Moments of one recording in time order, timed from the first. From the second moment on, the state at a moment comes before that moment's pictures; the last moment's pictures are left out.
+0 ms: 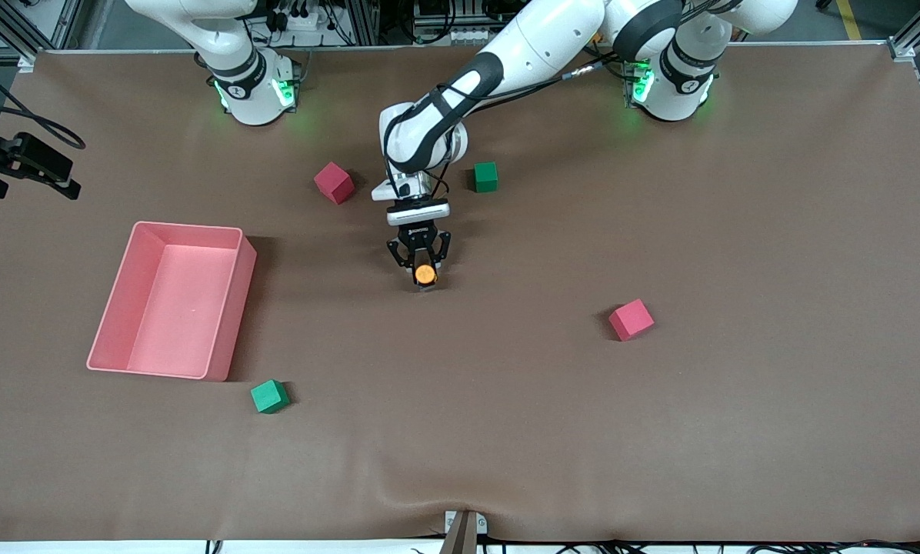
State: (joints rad) left arm -0.97 0.99 -0.22 -1.39 1.46 2.09 -2.36; right arm -0.01 0.00 0.01 -1.46 0.01 1.46 0.03
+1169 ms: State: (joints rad) left arm -1.04 0.87 -0.30 -1.37 0.89 1.99 -2.25; right arm -0.01 0.00 0.01 -1.46 0.01 1.45 0.03
